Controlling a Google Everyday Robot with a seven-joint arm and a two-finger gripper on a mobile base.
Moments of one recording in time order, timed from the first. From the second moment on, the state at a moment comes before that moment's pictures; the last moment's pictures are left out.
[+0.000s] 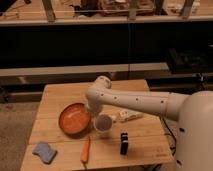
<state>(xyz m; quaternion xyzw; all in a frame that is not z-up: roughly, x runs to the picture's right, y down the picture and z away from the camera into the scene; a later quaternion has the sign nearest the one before) -0.088 0.141 0.810 -0.13 -0.28 -0.63 0.71</state>
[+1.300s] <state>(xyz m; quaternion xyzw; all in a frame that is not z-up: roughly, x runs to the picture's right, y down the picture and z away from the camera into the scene) -0.231 0.078 0.857 -0.07 -0.34 -0.68 0.65</state>
